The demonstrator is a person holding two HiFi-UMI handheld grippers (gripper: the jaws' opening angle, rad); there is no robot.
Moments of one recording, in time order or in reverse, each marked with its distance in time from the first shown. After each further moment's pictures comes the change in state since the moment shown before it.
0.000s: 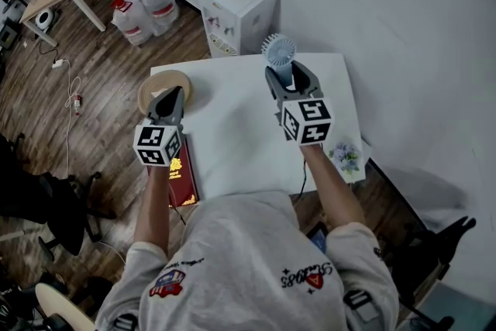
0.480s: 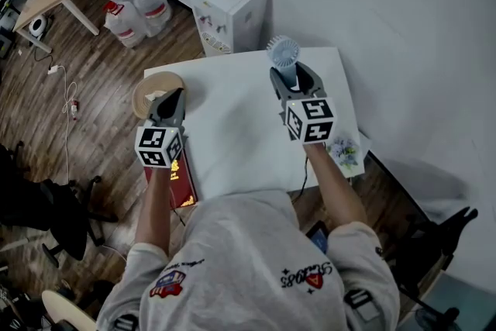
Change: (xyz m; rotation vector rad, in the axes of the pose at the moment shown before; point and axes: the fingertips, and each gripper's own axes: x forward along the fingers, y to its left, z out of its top) left arm 0.018 -0.023 -0.007 0.007 0.021 -0.046; right arm -0.014 -0.037 -0.022 0.012 0.043 -0.058
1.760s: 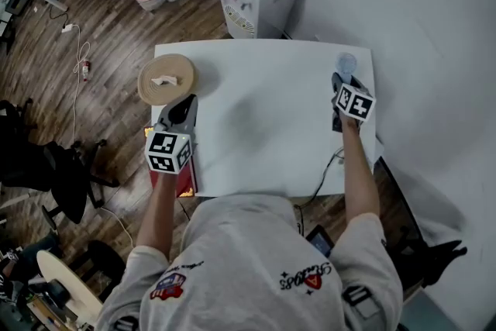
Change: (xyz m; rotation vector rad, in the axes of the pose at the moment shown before) left arm 0.033 0.011 -0.078 -0.067 0.192 0.064; right arm 0.074 -0.218 -0.213 0.242 0.448 -0.277
